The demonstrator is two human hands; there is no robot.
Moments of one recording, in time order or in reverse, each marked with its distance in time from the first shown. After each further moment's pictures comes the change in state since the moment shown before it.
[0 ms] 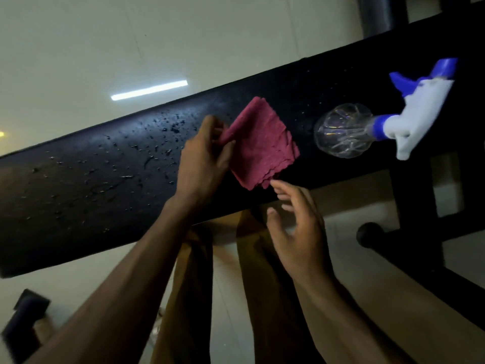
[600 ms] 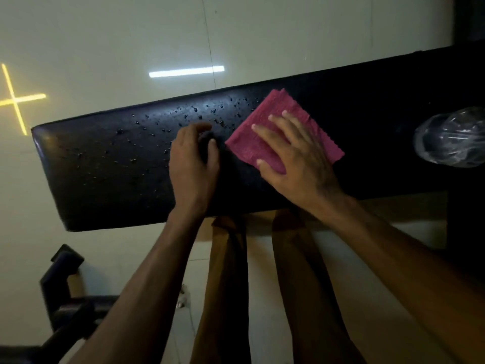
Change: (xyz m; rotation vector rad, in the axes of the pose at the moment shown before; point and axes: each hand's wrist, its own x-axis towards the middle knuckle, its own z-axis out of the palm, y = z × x) left_hand -0.053 -0.108 -0.101 0.181 0.376 -0.178; right_hand 0.090 -0.049 0.122 -0.619 -0.372 -0.498
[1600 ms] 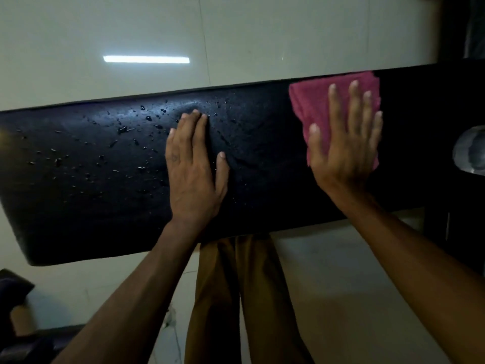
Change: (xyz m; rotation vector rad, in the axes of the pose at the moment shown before) left_hand 0.023 -0.099 0.007 0.135 0.056 0.287; right_hand 0.050 0.016 0.060 -0.504 0.364 0.396
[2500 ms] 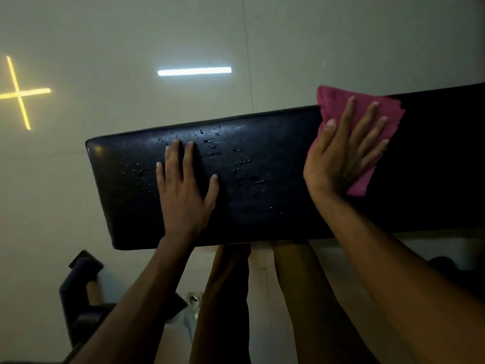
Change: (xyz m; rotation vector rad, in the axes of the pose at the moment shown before) left_hand -0.005 -0.063 -0.069 0.244 -0.186 -0.218; right_hand 0.020 -0.095 -0.005 0.197 -0.009 0.461
